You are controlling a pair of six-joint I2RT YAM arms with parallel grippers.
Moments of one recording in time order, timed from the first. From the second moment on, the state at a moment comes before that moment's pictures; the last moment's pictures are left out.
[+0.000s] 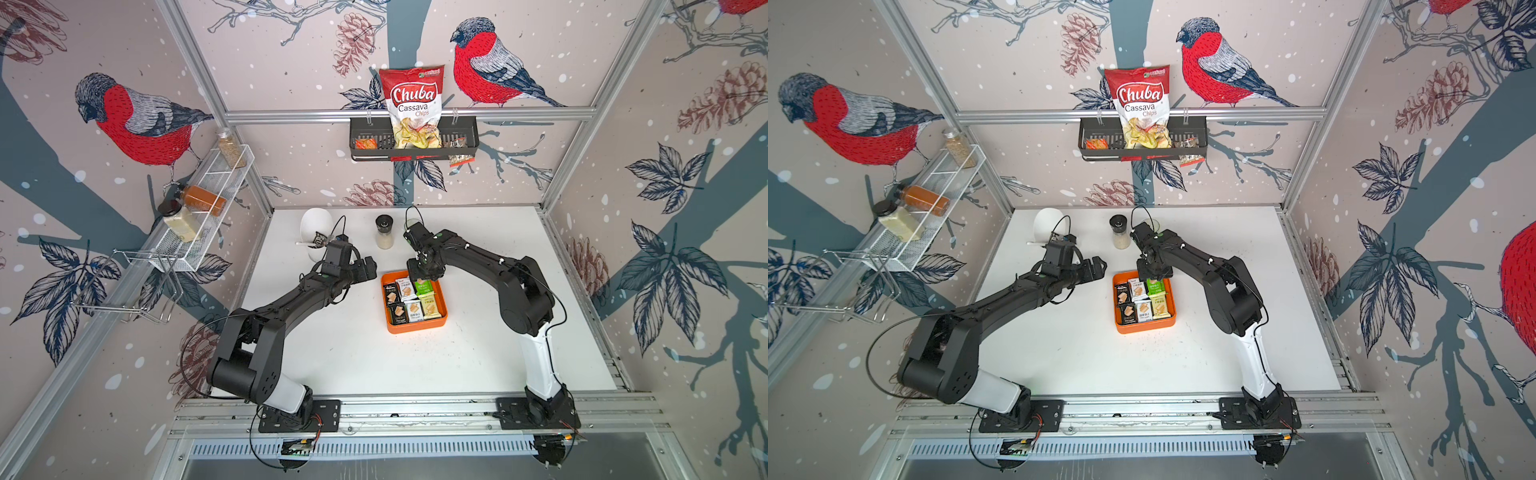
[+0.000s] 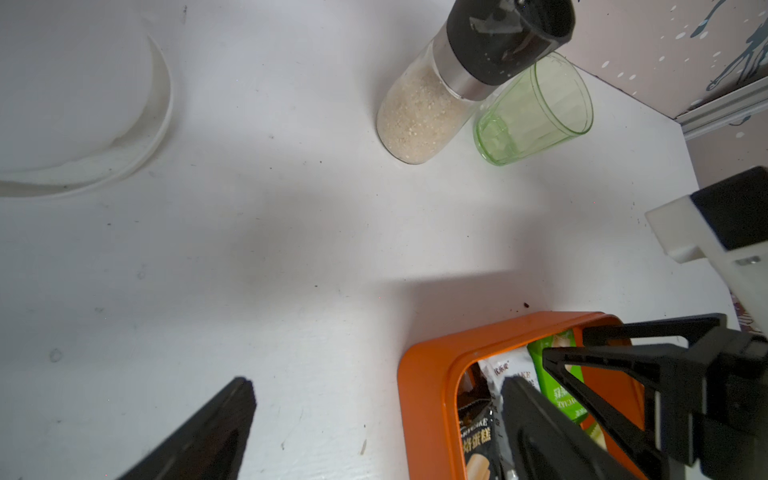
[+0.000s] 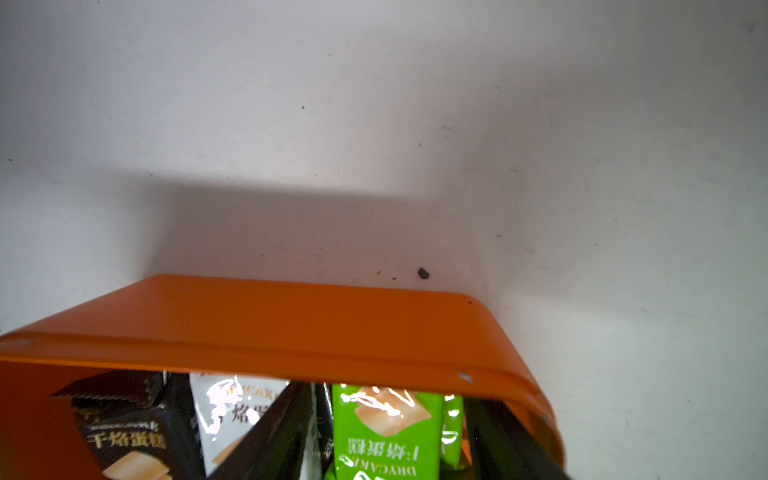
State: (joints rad) left arm -0.32 1.51 0.86 -0.10 0.10 -0.50; right arm 0.72 2.15 1.74 -0.89 0.06 0.42
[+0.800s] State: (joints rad) left arm -0.31 1.47 0.84 -0.13 0.08 -0.46; right arm 0.74 2.21 1.78 -0.92 0.11 0.42
